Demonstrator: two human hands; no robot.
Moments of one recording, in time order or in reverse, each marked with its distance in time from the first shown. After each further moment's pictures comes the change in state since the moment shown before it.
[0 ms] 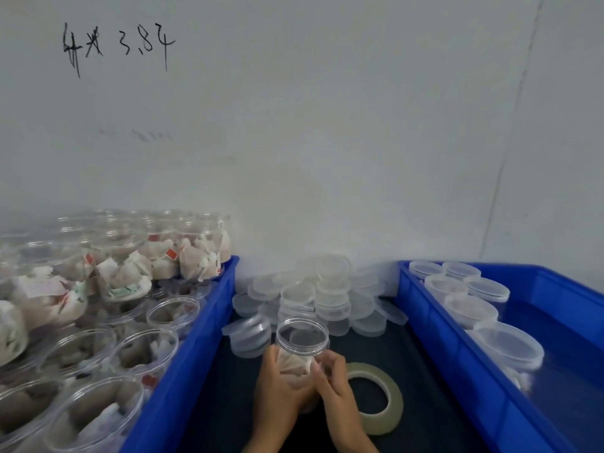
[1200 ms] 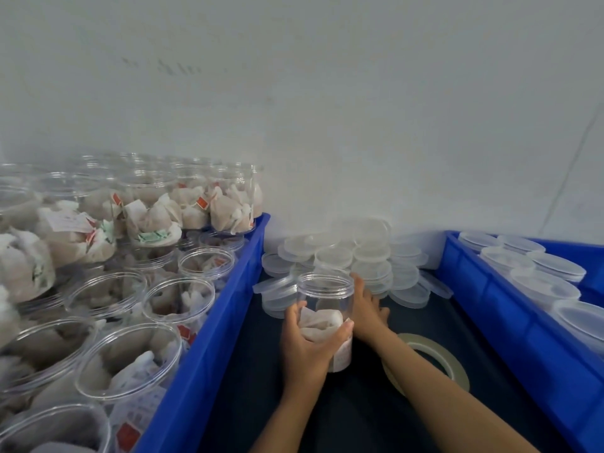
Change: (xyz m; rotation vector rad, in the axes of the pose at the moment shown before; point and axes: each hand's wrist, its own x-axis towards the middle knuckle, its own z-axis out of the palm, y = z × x) left_hand 0.020 -0.029 -0.001 -0.320 0.171 0.048; right_hand 0.126 0.031 0.007 -1.133 -0.067 0.152
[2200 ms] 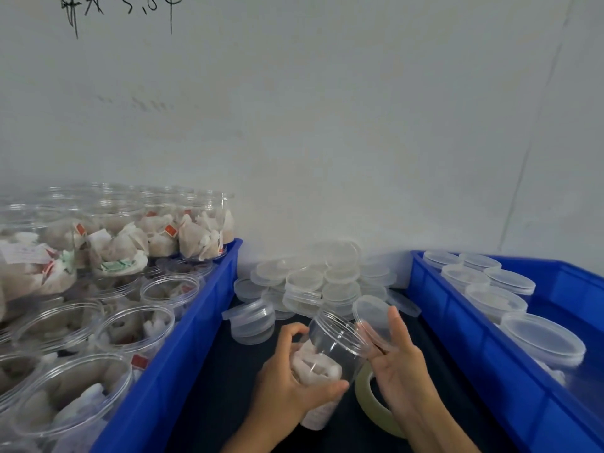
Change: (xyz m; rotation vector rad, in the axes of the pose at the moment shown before) left_hand -0.013 0.015 -0.009 0.213 -0.426 0.171; right_hand -0.102 0.038 -0.064 1.720 0.079 0.040
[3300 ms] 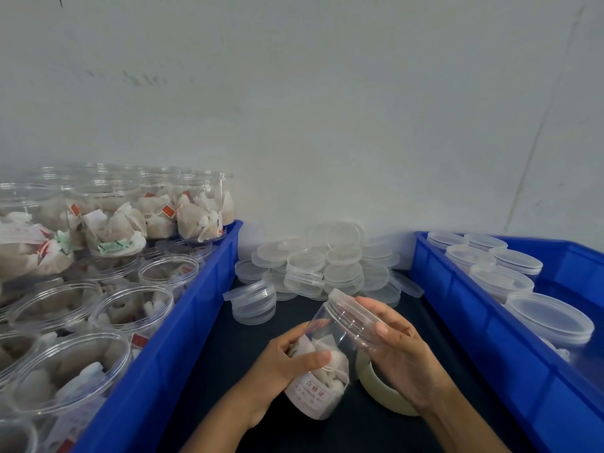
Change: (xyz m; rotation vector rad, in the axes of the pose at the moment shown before) left_hand 0.000 0.013 -0.017 -0.359 -0.341 -0.297; right_hand -0.010 -0.011 -0.009 -0.162 -0.648 0.007
